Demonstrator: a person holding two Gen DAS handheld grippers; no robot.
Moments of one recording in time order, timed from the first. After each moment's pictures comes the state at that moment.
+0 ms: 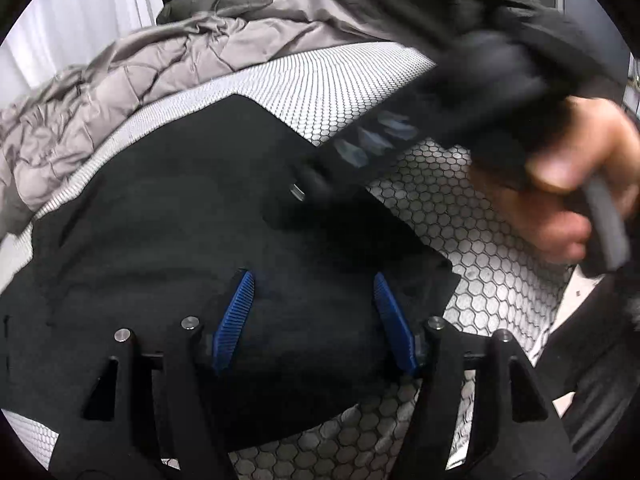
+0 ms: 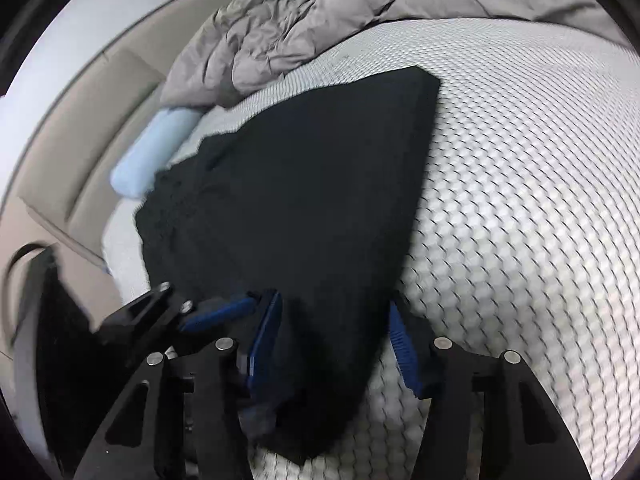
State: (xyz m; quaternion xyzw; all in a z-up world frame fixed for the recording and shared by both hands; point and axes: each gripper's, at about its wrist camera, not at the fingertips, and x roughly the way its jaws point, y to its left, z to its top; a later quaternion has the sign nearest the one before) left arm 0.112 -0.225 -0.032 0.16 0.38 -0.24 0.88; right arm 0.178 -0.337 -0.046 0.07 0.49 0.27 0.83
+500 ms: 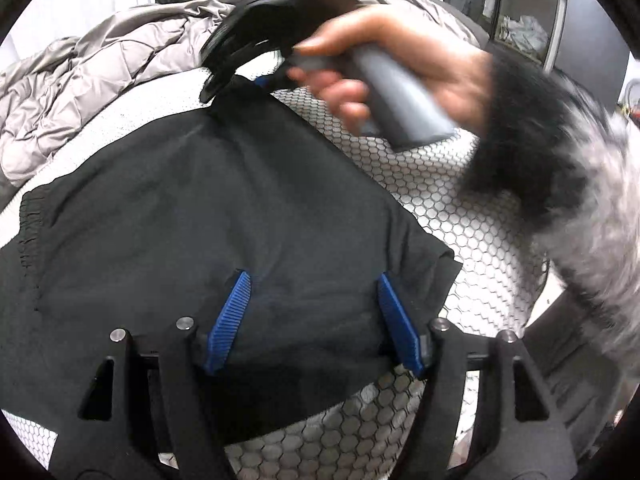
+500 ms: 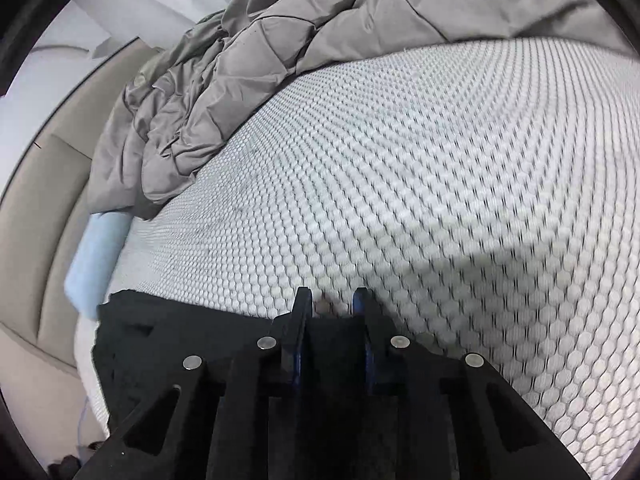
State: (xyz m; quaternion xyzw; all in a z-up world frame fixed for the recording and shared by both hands) left arm 0.111 -0.196 -0.024 0.11 0.40 -0.27 0.87; right arm 0.345 -0.338 -0.029 0.17 0.47 0.18 0.84
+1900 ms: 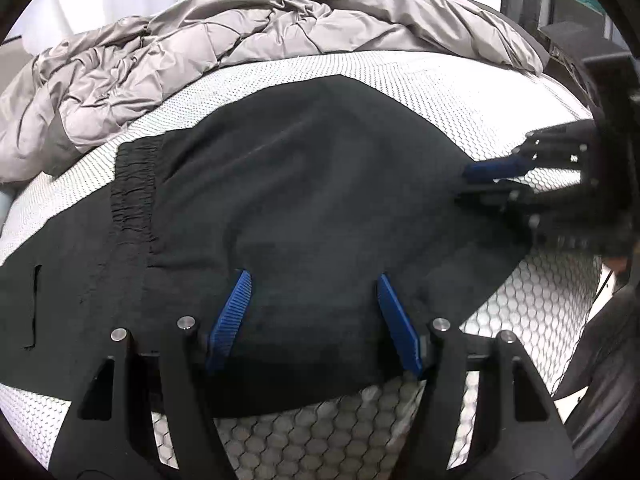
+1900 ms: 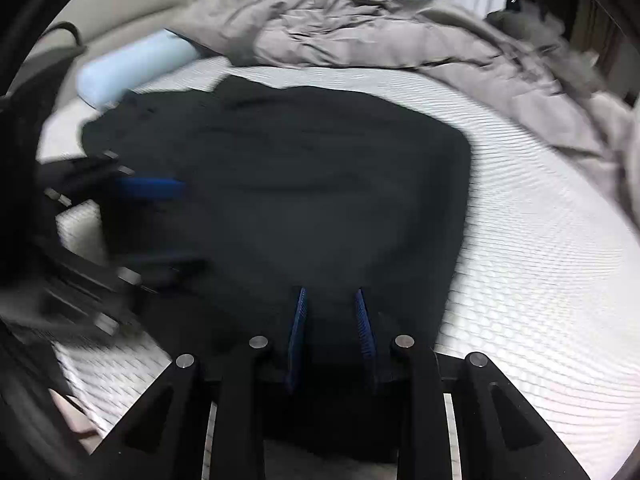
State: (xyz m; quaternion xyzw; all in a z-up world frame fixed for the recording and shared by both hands) left arm 0.147 -0.100 -0.030 0.11 0.40 -0.18 0.89; right arm 0.119 -0.289 -0.029 -0.17 0.40 0.18 0.88
